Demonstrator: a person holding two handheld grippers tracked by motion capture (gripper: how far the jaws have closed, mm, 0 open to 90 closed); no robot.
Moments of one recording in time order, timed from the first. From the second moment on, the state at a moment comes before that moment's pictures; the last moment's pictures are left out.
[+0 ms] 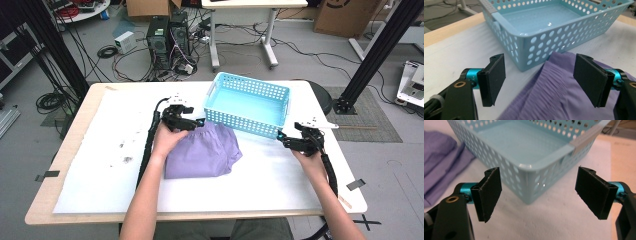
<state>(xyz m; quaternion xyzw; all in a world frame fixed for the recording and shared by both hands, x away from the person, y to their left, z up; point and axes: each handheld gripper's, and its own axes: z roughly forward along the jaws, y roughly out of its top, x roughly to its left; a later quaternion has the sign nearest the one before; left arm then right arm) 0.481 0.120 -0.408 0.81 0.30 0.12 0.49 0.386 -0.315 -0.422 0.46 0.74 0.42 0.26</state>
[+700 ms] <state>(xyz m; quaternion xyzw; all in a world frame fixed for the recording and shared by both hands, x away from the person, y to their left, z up) 0.515 0.073 -0.415 0.85 0.29 0.14 0.42 0.416 -0.301 -0.425 0.45 0.76 0.38 0.26</state>
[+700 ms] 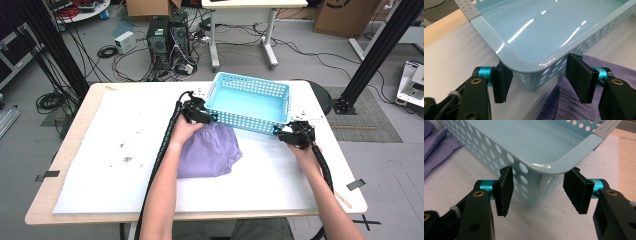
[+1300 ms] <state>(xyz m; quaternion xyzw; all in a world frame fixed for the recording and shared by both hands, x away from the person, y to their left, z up) 0.494 0.118 -0.389 0.81 0.34 0.14 0.45 0.432 -0.274 -0.401 0.45 0.75 0.41 0.24</state>
